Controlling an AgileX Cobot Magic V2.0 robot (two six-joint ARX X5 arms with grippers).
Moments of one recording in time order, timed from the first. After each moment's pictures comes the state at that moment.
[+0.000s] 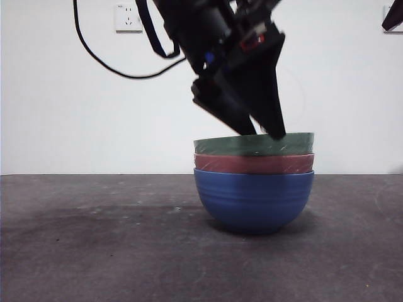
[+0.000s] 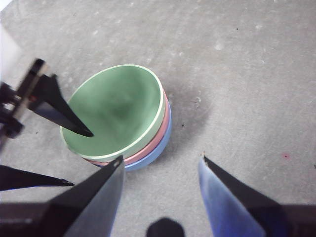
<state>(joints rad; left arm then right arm) -0.86 1.78 1.45 -0.70 0.23 0.39 0.08 0.82 0.88 -0.73 -0.42 -0.07</state>
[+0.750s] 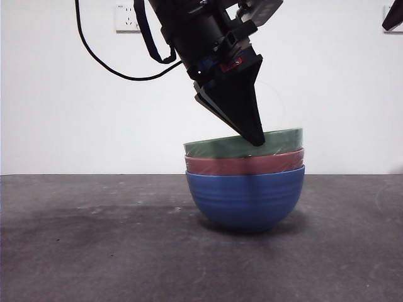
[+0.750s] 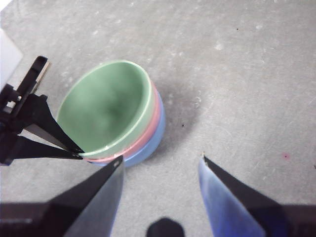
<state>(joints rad) -0.85 1.78 1.45 -0.72 0.21 0.49 0.08 0.82 0.88 -0.73 -0.42 -0.07</state>
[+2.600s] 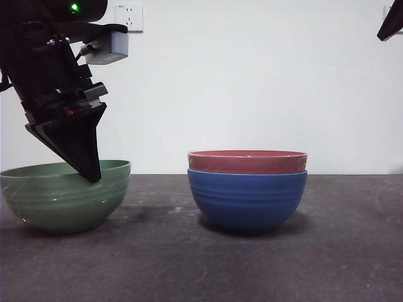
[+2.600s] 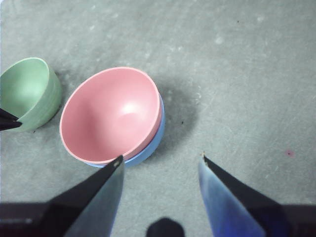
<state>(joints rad) -0.57 1.40 0.92 -0.58 0.03 0.21 0.08 0.87 0.88 -0.71 -0.42 -0.06</state>
